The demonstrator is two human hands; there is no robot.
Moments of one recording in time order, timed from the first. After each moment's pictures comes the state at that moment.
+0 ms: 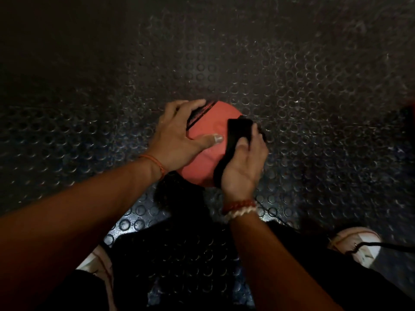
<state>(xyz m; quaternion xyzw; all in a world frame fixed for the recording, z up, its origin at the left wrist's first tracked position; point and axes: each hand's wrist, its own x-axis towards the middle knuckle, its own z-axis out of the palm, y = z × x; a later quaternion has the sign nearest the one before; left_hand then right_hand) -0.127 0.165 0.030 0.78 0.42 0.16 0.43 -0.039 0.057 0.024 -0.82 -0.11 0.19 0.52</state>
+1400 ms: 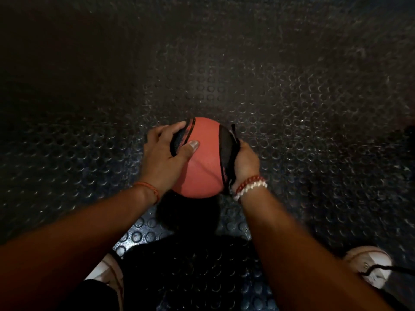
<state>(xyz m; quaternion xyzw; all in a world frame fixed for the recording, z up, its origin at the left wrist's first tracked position) -0.169 0.170 0.028 0.72 0.52 0.21 0.42 -0.010 0.106 0.019 -0.76 -0.01 0.44 0.48</state>
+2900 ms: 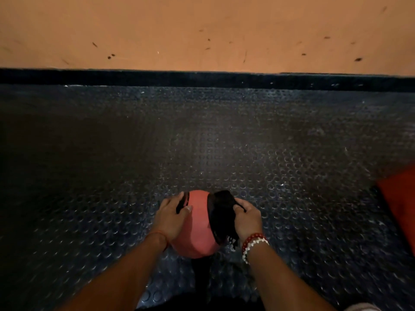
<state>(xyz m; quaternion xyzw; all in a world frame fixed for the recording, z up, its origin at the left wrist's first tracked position) -0.168 0.168 0.080 0.68 0.58 0.08 0.44 0.000 0.074 0.079 -0.78 -0.08 0.39 0.49</state>
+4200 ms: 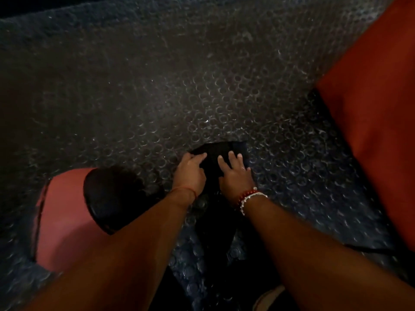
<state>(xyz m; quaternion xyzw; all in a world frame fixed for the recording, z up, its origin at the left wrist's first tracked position) 0.102 0.068 -0.061 0.85 0.39 -0.03 0.36 0.188 -0.043 -0.063 -0.88 -0.36 0.31 0.07</state>
